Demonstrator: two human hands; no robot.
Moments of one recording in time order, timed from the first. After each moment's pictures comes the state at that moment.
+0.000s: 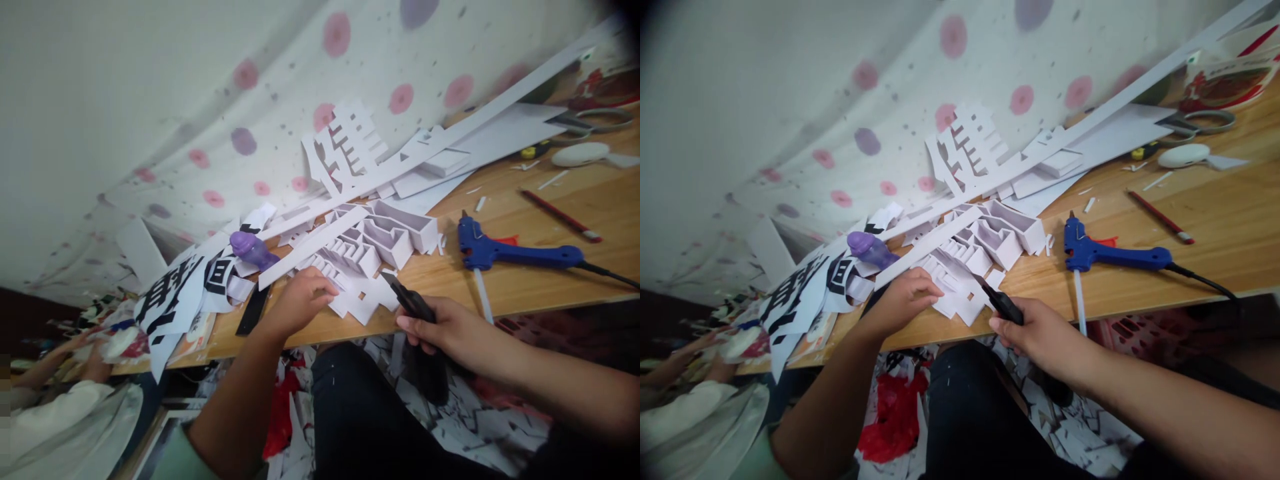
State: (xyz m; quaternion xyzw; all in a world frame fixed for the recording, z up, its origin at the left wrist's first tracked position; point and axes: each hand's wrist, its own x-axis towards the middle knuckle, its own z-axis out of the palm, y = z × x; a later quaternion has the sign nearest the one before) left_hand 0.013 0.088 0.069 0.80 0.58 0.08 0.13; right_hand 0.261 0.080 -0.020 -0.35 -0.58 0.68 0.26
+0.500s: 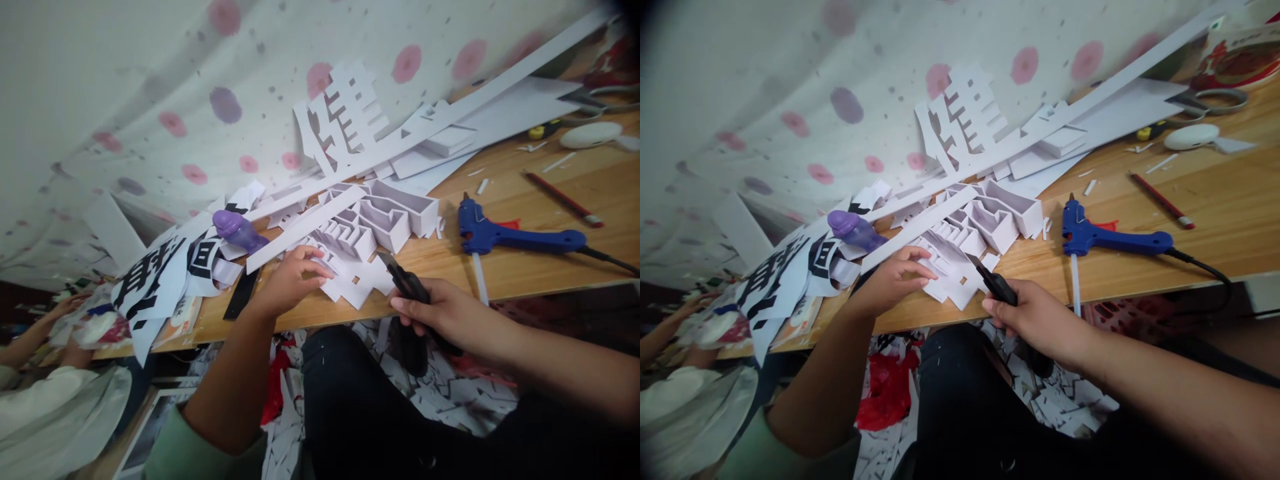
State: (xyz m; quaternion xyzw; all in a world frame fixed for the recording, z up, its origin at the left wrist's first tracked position) left_hand 0.002 0.095 0.061 0.76 0.61 0.10 0.20; right_hand 0.259 0.084 -0.015 -0.40 -0.57 0.68 0.24
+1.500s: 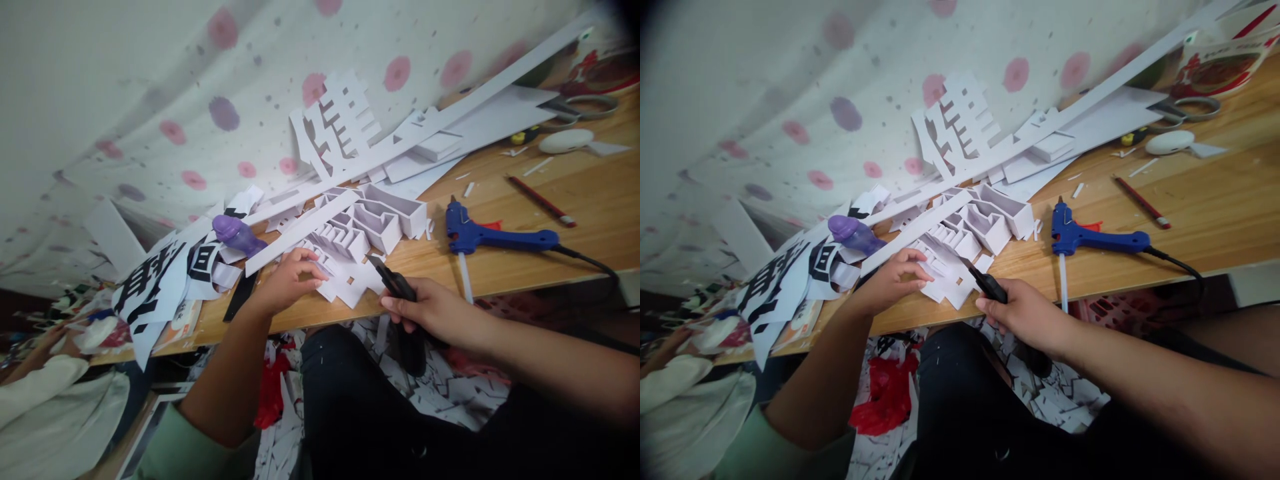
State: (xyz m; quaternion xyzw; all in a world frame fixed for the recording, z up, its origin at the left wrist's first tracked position) left_hand -0.001 0.096 0.062 0.77 0.61 0.07 0.19; right_hand 0.259 0.085 -0.021 -0.36 -0.58 0.69 0.25
